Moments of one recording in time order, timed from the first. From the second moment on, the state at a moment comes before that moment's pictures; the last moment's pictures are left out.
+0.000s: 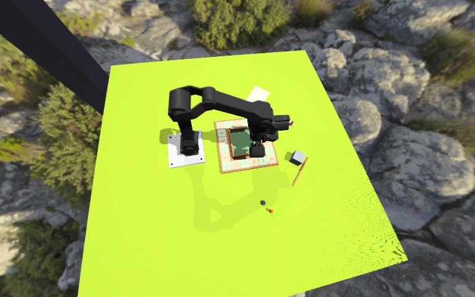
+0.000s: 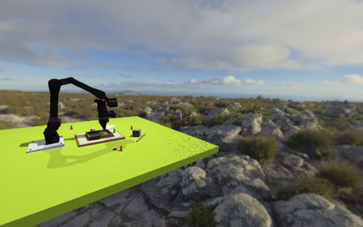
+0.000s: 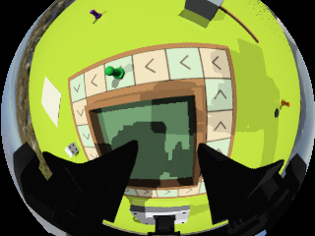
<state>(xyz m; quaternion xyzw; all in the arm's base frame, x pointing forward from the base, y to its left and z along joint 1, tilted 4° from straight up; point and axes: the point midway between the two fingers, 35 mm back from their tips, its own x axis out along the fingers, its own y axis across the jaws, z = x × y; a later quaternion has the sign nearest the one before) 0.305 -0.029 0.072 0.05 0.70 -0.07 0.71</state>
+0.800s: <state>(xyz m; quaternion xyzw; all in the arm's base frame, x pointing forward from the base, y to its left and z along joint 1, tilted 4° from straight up) 0.268 0.202 0.050 -0.16 0.70 0.14 0.68</state>
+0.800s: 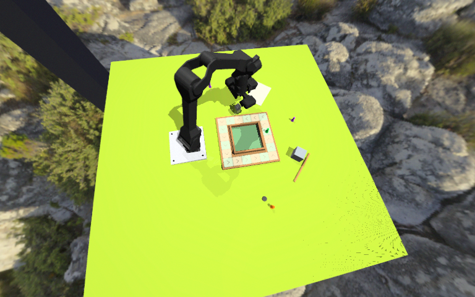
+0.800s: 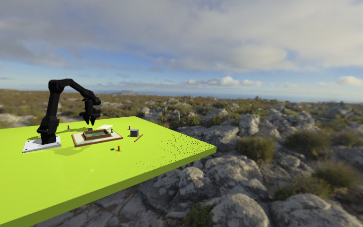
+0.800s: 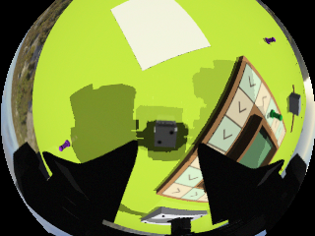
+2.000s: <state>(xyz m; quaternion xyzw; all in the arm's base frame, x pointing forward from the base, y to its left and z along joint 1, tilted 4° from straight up) 0.262 0.202 0.008 -0.16 0.70 0.14 0.68</state>
